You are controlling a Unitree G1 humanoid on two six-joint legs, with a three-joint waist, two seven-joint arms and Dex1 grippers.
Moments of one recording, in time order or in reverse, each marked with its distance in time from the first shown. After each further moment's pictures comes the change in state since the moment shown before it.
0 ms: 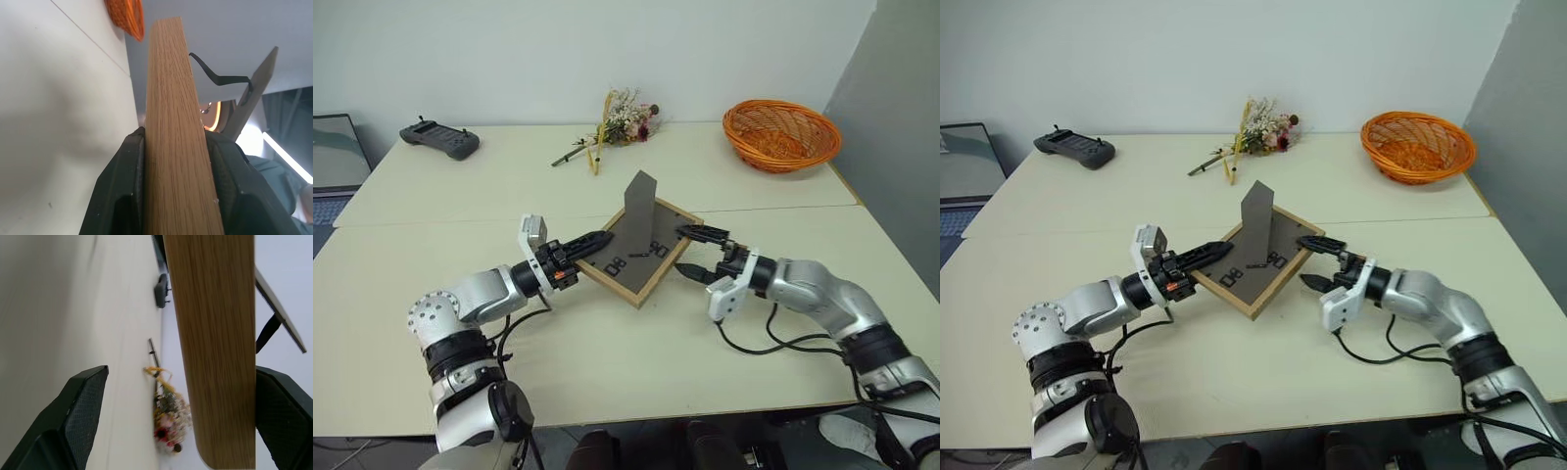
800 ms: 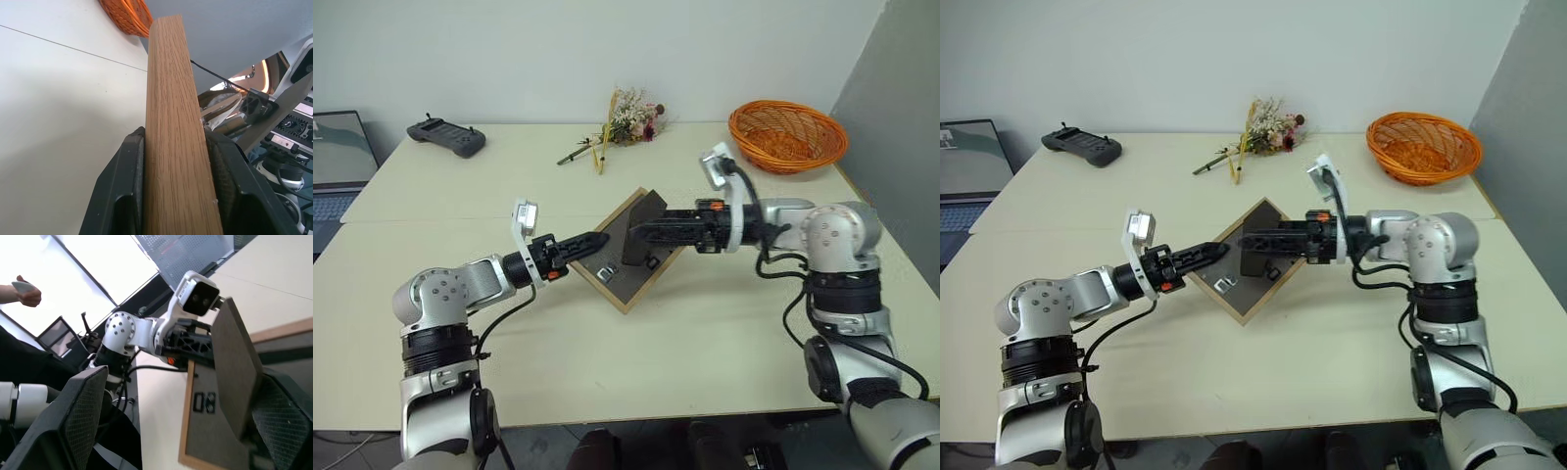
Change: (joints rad) left arm -0.052 0.173 -0.244 -0.098 0.722 -0.184 -0.783; right arm -0.231 0.184 -0.416 -0.356 1.548 2.148 0.840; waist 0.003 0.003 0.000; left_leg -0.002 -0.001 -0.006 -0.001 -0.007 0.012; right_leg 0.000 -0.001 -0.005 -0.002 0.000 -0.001
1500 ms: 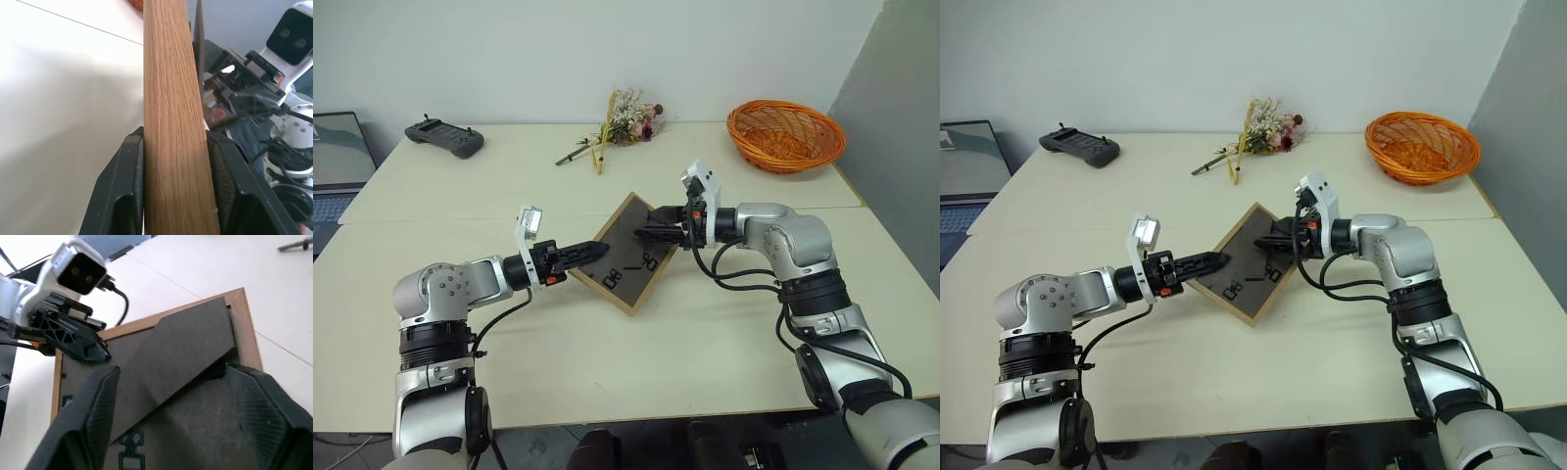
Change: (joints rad) left arm 0.008 0.056 -0.064 0.007 0.119 -0.005 -0.116; right arm -0.074 0.121 0.178 0.287 -0.423 -0.397 -0.034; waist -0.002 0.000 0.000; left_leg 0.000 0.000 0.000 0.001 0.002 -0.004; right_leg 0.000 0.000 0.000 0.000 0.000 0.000
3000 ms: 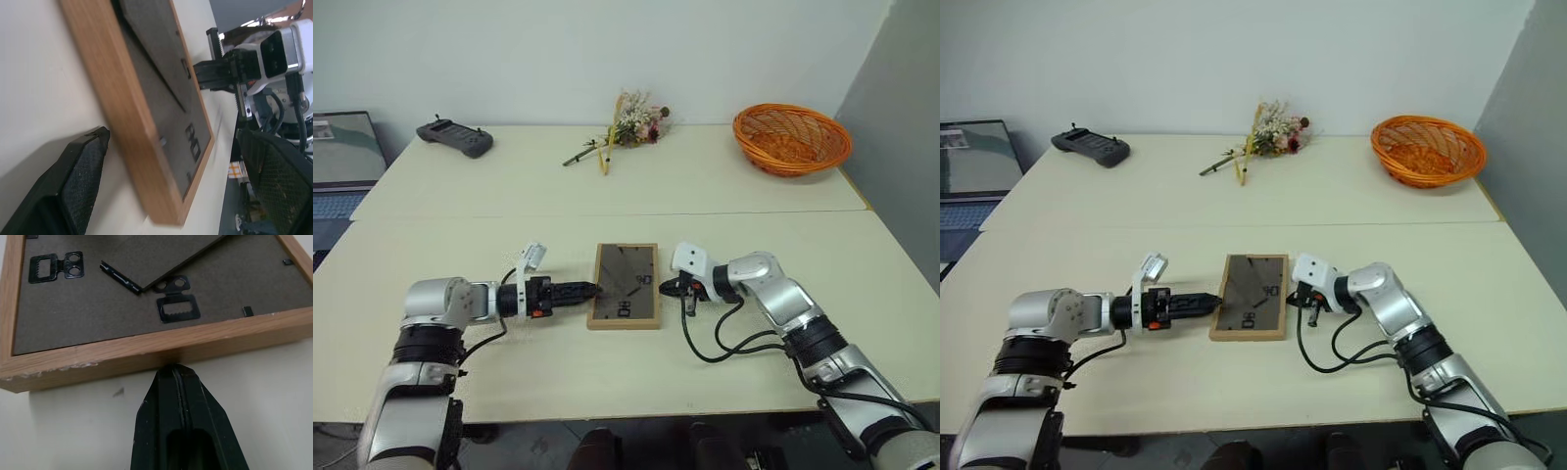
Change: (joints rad) left arm 0.001 0.133 -0.327 0.276 0.228 -0.139 -0.376; right arm 0.233 -0.065 0.299 0.063 -0.384 -0.545 0.086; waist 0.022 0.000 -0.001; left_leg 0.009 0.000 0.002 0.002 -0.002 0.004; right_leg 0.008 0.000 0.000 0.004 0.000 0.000
